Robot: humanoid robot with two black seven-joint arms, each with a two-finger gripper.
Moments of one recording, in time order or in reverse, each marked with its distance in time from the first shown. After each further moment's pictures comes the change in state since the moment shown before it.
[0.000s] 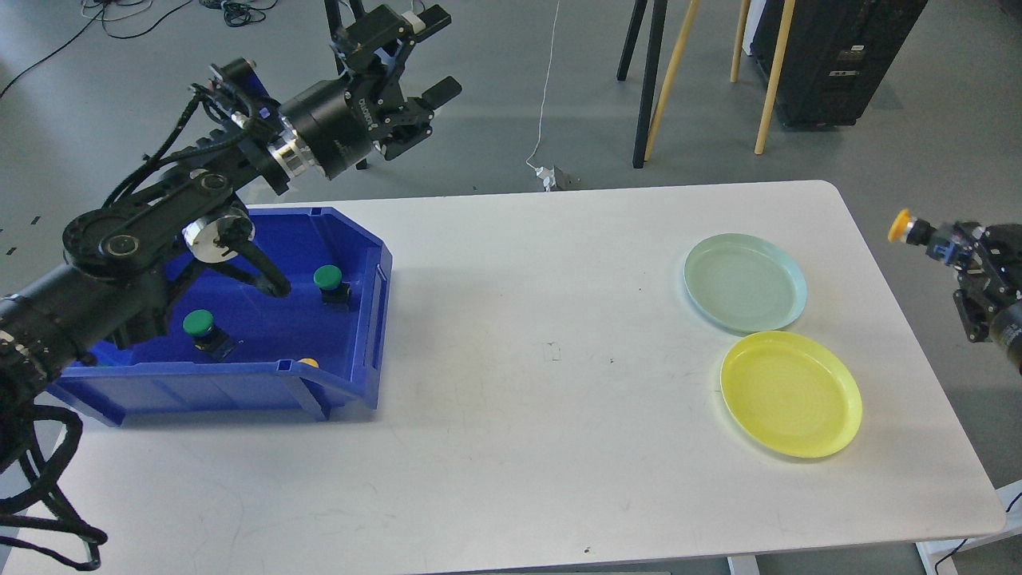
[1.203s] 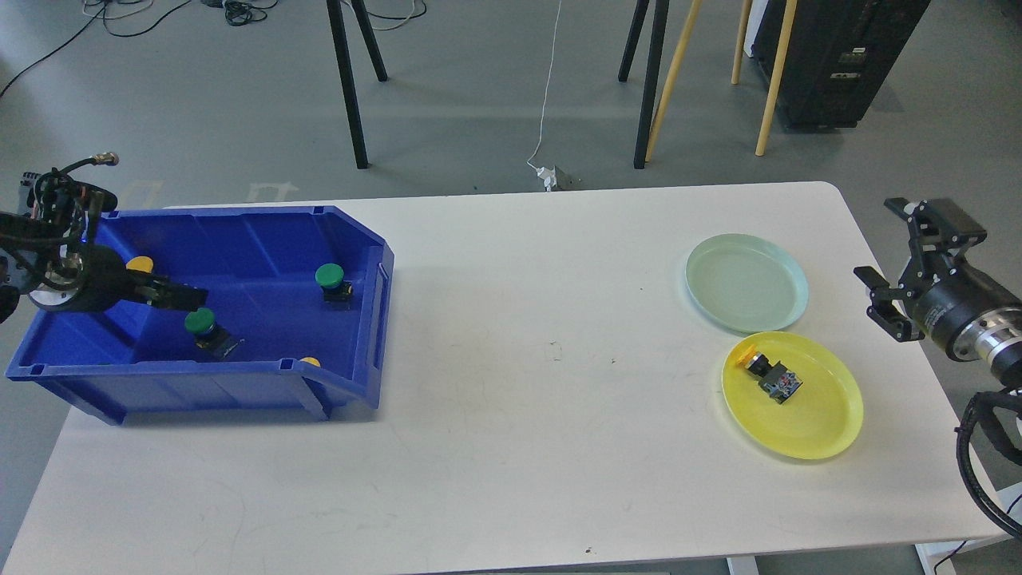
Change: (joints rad) left arm 0.020 0.282 0.368 0.263 1.243 0.000 0.000; right arm 0.119 0.130 0.103 0.040 0.143 0.224 -0.167
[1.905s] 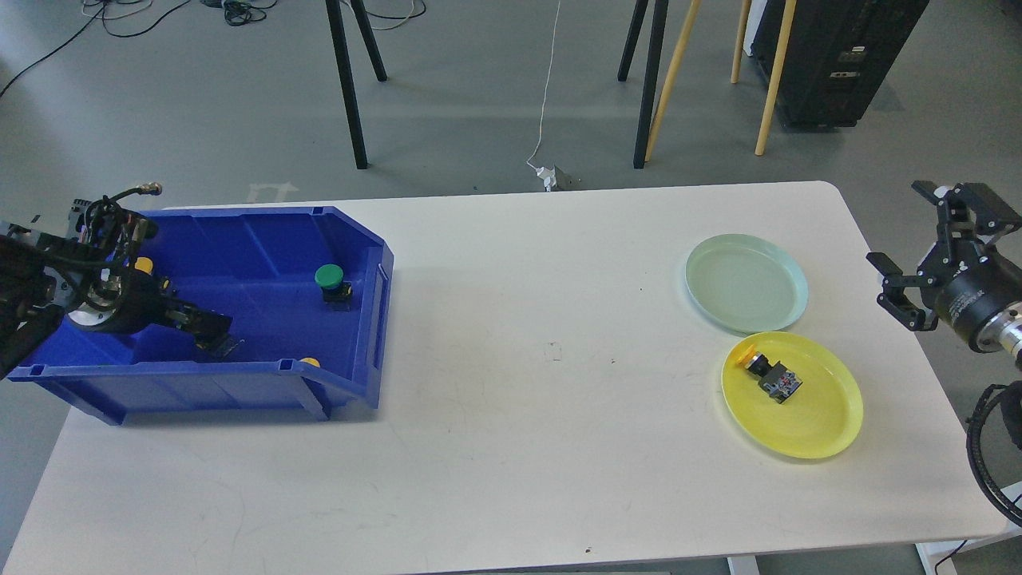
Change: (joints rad) left arm 0.028 -0.070 0.054 0.040 -0.011 0.000 0.000; right arm -0.032 -0.005 0.032 -0.021 0.042 0.045 -0.001
